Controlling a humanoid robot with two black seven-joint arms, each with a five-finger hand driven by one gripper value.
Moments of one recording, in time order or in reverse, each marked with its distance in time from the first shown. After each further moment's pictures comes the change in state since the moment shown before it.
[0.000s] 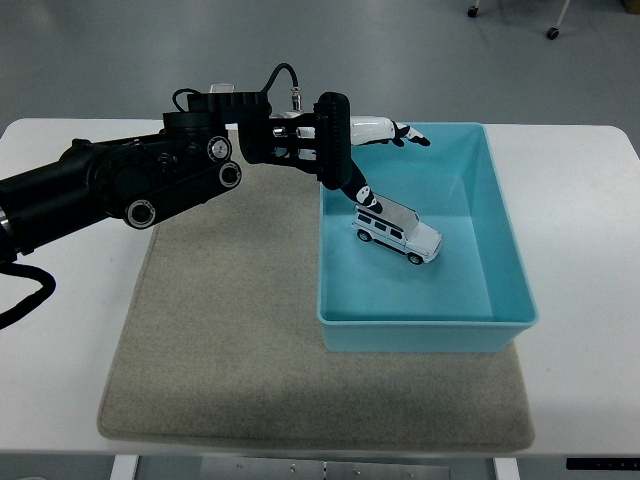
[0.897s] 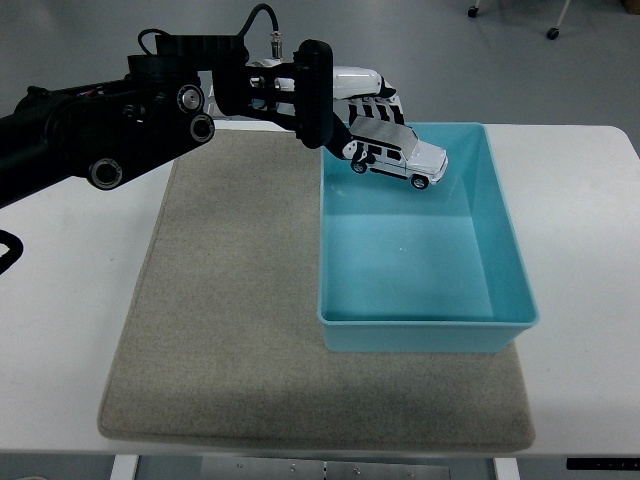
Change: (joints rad) left arm -0.103 0.072 0.012 -0.033 0.023 -0.042 -0.001; right arm 0.000 0.000 0.000 0.000 0.000 0.000 0.000
